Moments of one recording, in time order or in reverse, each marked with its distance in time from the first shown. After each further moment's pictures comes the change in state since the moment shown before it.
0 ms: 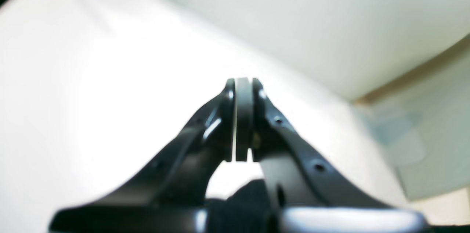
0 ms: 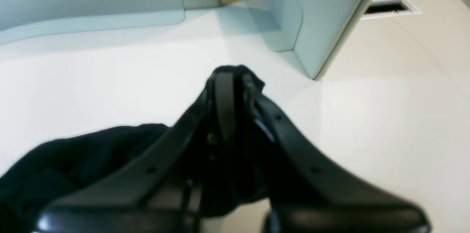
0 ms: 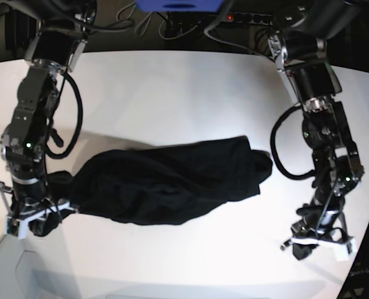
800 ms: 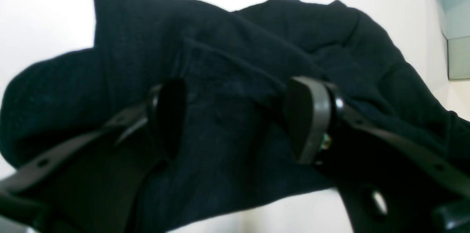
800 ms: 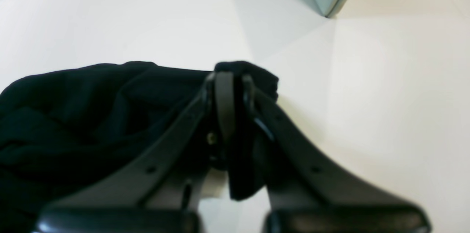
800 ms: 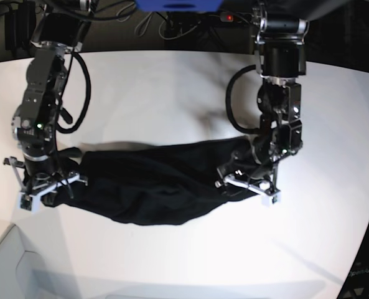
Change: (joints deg) left arm 8.1 5.1 11.2 -17.5 0.0 0.2 -0.4; right arm -6.5 -1.5 0.0 -1.6 0.0 0.0 -0.5
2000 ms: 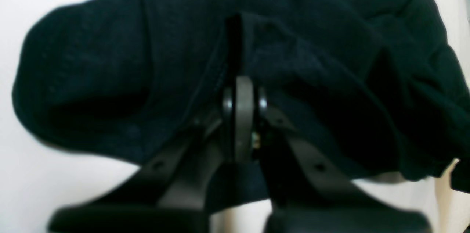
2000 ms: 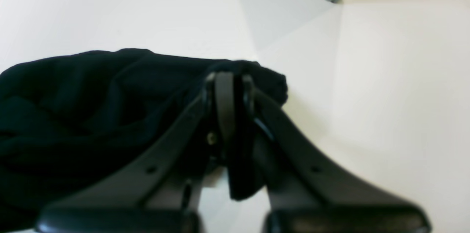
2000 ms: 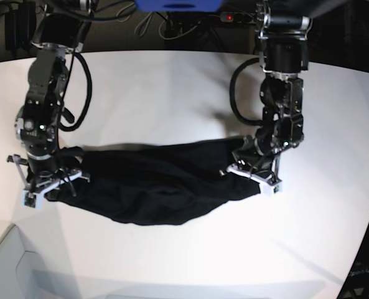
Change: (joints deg) left arm 1.7 -1.4 0.2 -1.2 0.0 -0.2 0.1; right arm 0.1 0.0 0.0 -3.5 0.0 0.0 0.5
